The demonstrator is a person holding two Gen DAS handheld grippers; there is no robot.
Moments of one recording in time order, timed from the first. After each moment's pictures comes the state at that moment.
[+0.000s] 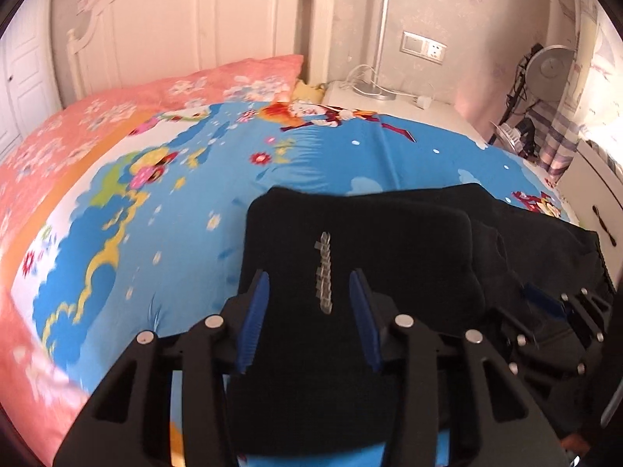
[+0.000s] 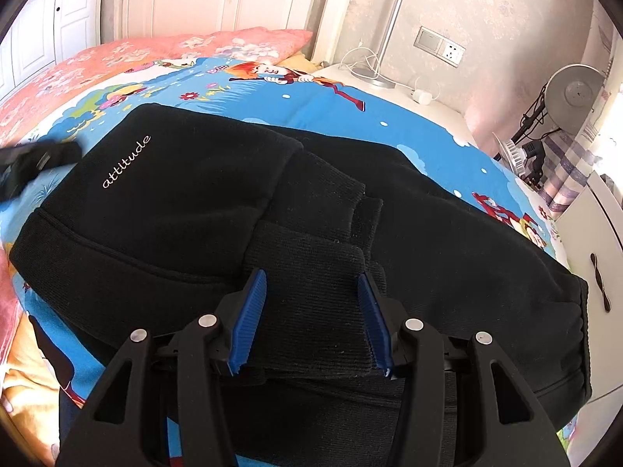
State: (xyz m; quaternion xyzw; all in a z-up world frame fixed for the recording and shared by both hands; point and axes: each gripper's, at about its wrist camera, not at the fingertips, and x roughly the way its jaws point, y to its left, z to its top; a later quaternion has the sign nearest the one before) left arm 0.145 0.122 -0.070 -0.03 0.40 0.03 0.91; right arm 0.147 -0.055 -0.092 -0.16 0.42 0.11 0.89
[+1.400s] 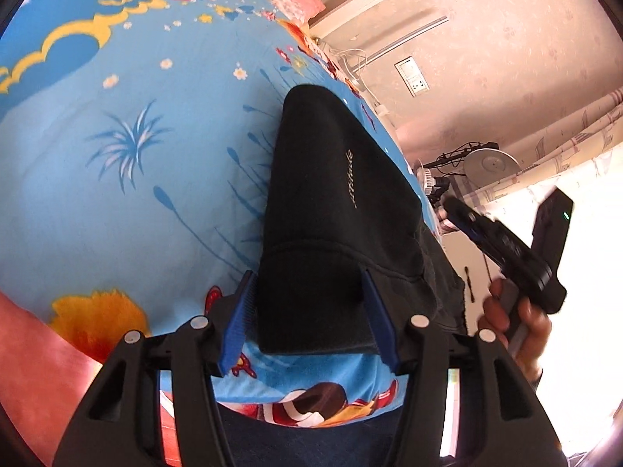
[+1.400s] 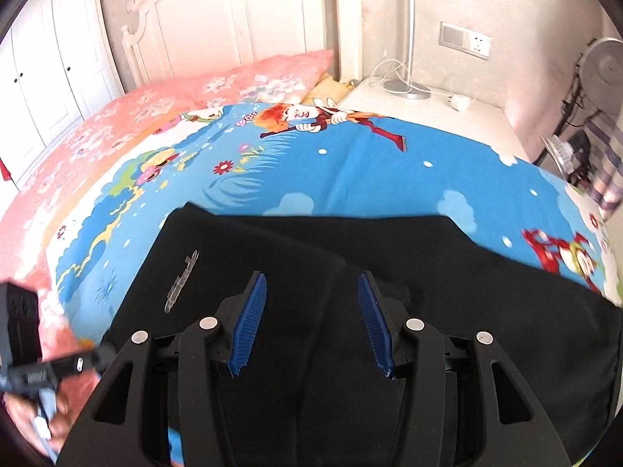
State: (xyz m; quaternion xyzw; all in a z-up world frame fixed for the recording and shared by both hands) left arm 0.084 0.231 -0.155 -0.39 0.42 -0.14 0.80; right arm 0.227 -0.027 -0.040 -0.05 0.44 0.20 0.87
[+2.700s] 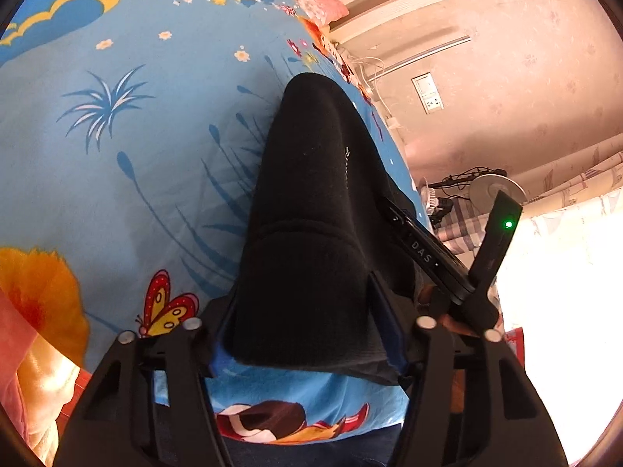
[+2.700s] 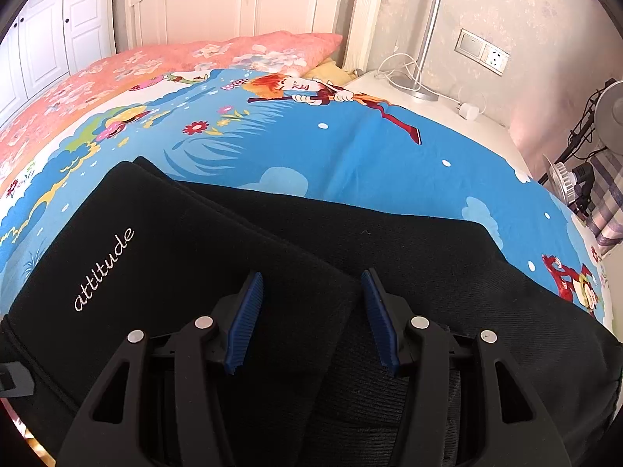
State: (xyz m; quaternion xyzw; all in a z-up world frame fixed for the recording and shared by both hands) left arm 0.092 0.205 -0.153 -0.43 0.42 -0.10 0.79; right arm 0.243 0.001 -0.103 -0.14 0.42 0.17 0.88
